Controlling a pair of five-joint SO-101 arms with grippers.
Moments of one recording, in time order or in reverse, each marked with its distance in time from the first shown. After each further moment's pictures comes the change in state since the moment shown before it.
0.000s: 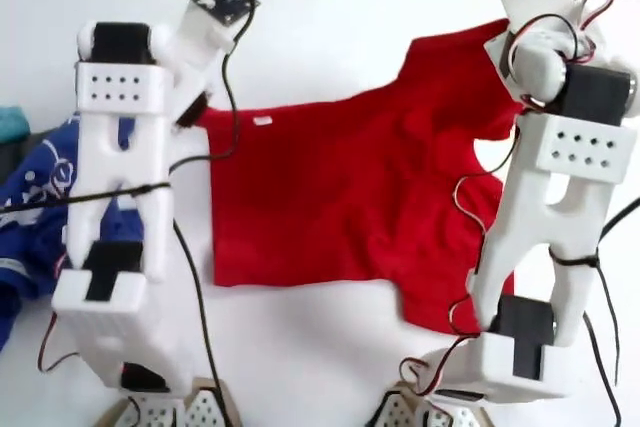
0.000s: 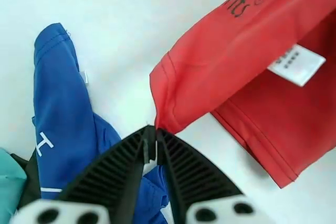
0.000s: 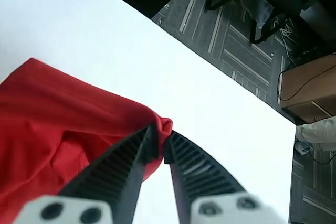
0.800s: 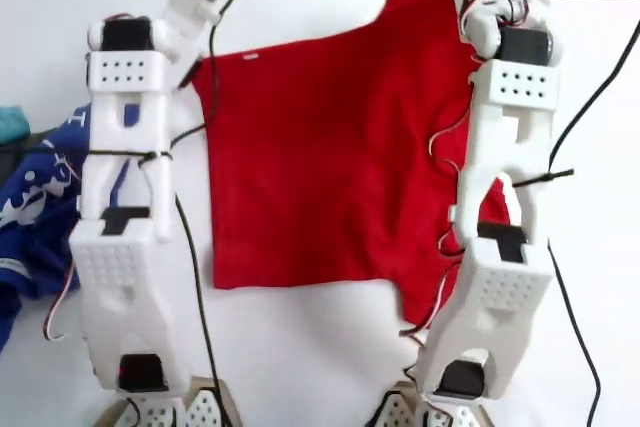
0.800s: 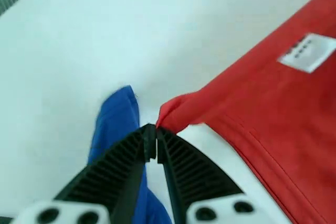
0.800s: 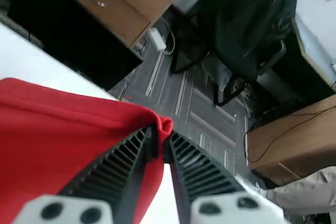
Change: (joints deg) left arm -3.8 22.1 -16.4 -21.2 1.1; right arm -4.0 30.2 -12.0 -35.9 0.0
